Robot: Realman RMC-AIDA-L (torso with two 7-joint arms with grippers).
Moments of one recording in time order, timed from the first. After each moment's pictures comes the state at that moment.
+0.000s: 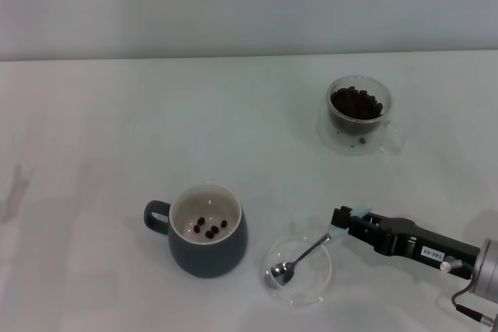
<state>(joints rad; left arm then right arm) -0.32 -2.08 2.84 0.09 -1.47 1.32 -0.27 0.34 2.00 -1.58 -0.16 -0.82 -1.30 1.34</state>
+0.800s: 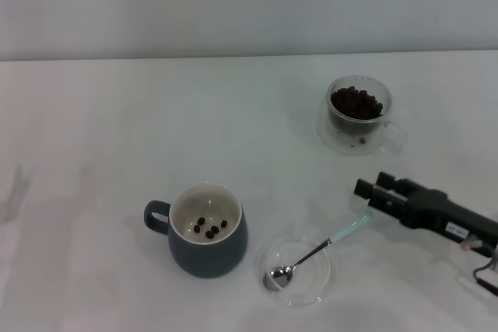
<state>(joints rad) -0.32 -2.08 2.84 0.09 -1.47 1.32 -0.27 0.32 1.99 -1.45 -0.16 -0.81 -1.26 1.17</state>
